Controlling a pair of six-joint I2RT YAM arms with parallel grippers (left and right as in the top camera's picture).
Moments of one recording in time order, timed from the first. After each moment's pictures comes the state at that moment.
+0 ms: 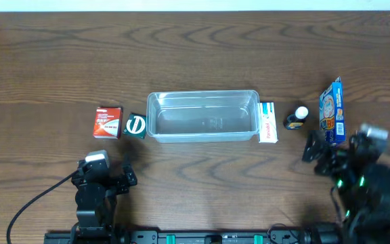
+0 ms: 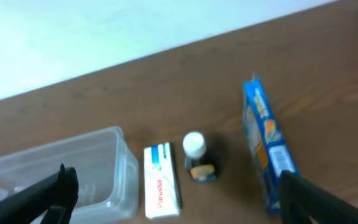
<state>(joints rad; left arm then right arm) -0.03 0.01 0.16 -0.60 -0.14 -0.14 0.05 0.51 0.75 -0.70 0.06 0.33</state>
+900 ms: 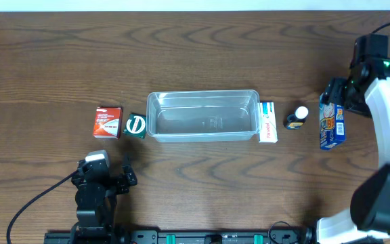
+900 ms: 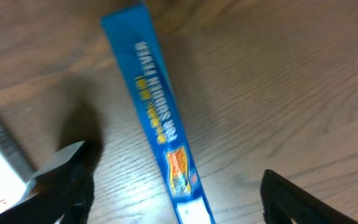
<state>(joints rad) -0.03 0.01 0.16 -0.60 -0.14 -0.14 -0.18 1.73 1.44 -1.07 0.18 0.22</state>
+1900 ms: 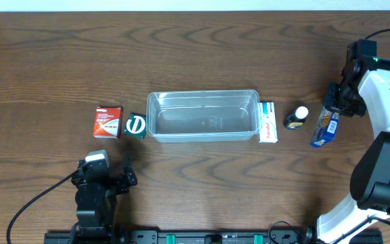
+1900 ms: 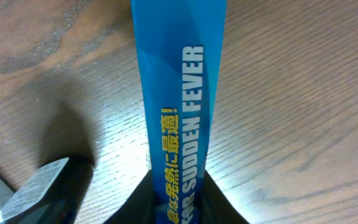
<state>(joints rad) -0.03 0.01 0.16 -0.60 -0.14 -0.14 -0.20 1.87 1.44 -1.04 0.13 0.22</state>
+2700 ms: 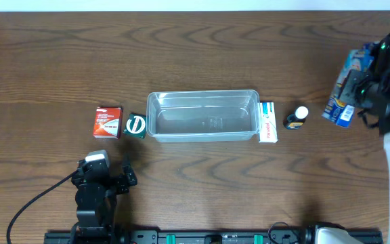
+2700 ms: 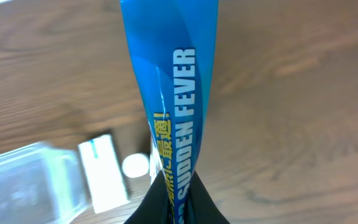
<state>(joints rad) -0.03 0.01 0.16 -0.60 -0.14 -0.14 -0.06 1.30 1.49 -1.10 0.12 0.24</state>
